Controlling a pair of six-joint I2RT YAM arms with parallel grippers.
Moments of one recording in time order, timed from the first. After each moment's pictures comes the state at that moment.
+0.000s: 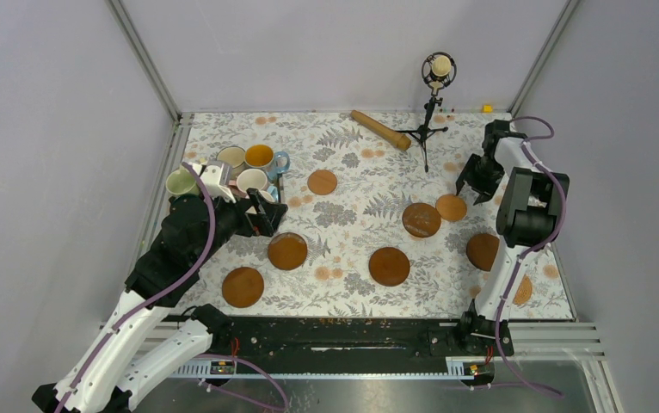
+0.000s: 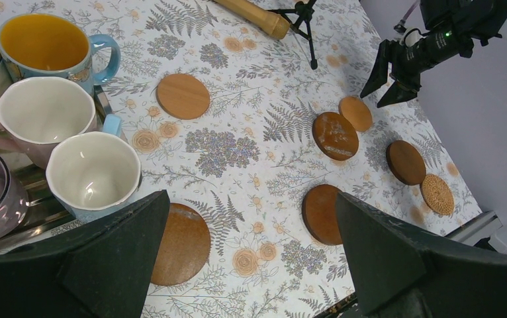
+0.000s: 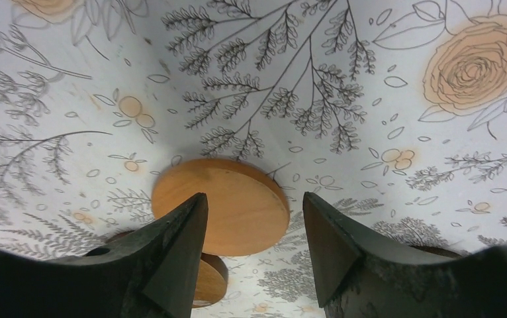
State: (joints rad) left arm -0.57 0.64 0.90 -0.51 -0.05 -0.43; right arm -0.18 2.07 1.58 -0.88 -0.02 0.39
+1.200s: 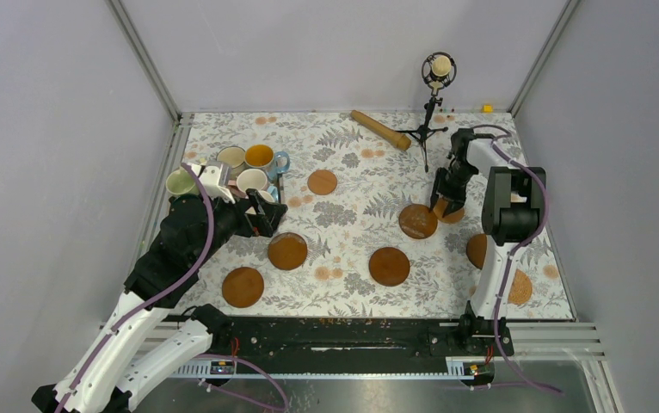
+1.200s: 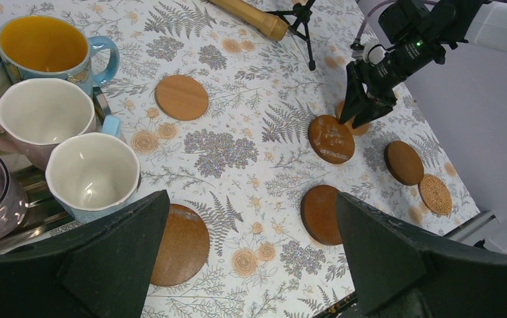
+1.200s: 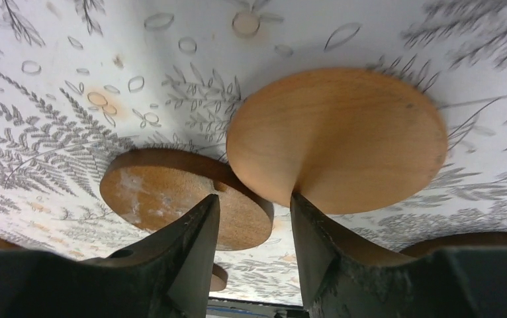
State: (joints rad) left arm -0.57 0.63 0.90 -0.51 -0.05 -0.44; right arm -0.02 2.13 1.59 -1.04 -0.13 0.28
